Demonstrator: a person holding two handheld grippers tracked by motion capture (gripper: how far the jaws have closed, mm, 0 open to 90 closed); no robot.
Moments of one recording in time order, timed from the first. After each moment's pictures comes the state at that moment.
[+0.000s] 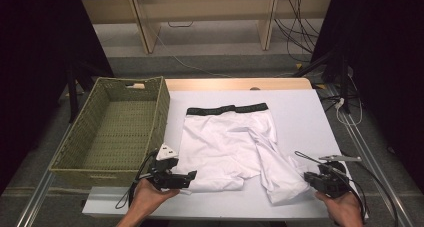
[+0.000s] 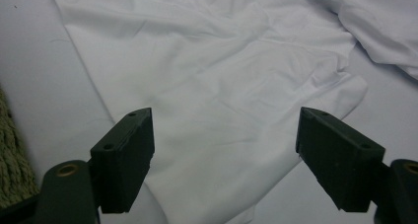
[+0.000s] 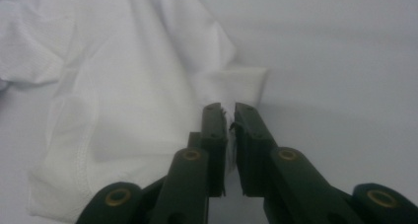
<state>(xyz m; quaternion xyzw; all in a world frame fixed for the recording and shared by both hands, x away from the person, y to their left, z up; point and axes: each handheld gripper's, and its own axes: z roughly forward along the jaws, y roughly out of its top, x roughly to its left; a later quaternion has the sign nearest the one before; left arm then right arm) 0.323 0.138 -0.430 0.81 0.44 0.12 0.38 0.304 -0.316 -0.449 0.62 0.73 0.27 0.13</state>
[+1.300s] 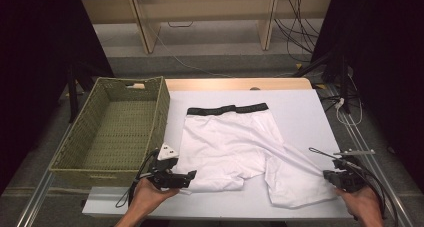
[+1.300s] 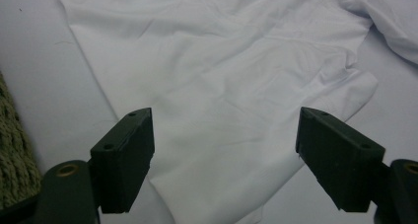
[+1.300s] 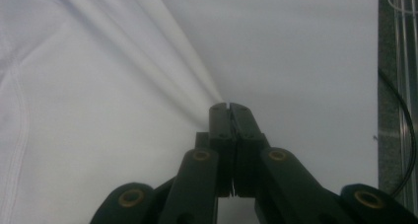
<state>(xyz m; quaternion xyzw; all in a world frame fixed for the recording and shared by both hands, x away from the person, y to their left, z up) 0.326 0.138 -0.432 0.81 0.44 0.12 0.37 0.318 -0.358 -0.449 0.64 0.73 0.20 0.15</state>
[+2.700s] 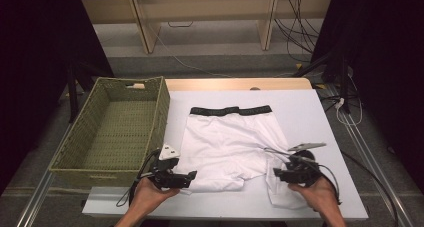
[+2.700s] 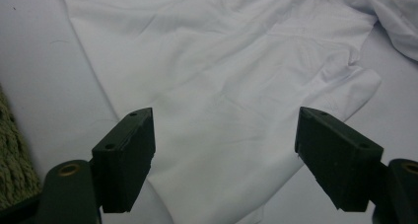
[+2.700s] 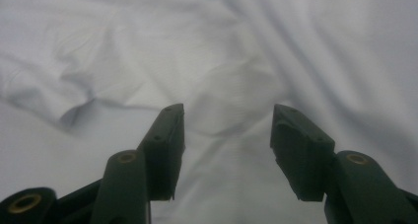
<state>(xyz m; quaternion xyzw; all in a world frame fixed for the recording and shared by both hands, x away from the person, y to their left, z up) 0.327 0.137 -0.433 0.82 0.43 0.12 0.36 0.333 -0.241 -0.441 0.52 0.80 0.27 0.10</state>
